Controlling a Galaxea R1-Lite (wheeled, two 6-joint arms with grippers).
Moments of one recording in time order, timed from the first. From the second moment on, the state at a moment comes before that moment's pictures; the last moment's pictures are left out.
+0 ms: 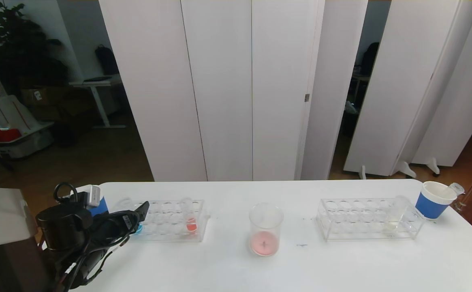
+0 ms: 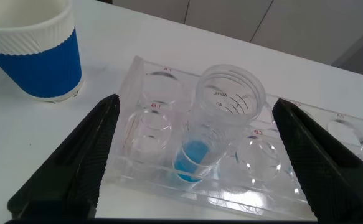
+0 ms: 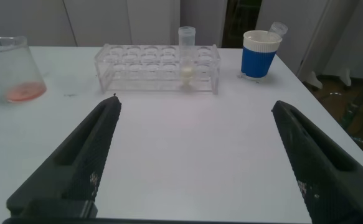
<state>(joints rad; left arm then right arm) -0.03 2.08 -0.25 -1.56 0.15 -0.24 0.00 0.00 0.00 -0.01 -0.01 0.02</state>
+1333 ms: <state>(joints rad) -0.03 2.08 -0.25 -1.56 0.14 -0.24 0.00 0.00 0.00 -0.01 -0.01 0.02</state>
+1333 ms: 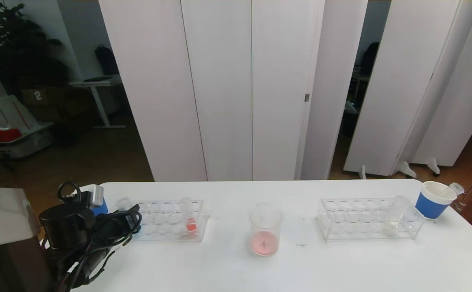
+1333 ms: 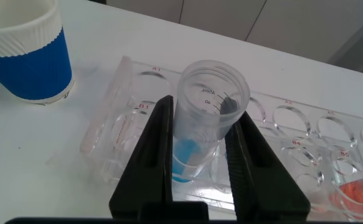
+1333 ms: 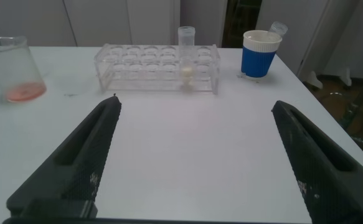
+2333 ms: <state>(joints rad) -0.03 2.01 -0.27 -1.56 0.11 -0.21 0.00 0.00 0.00 -0.01 -0.01 0.02</state>
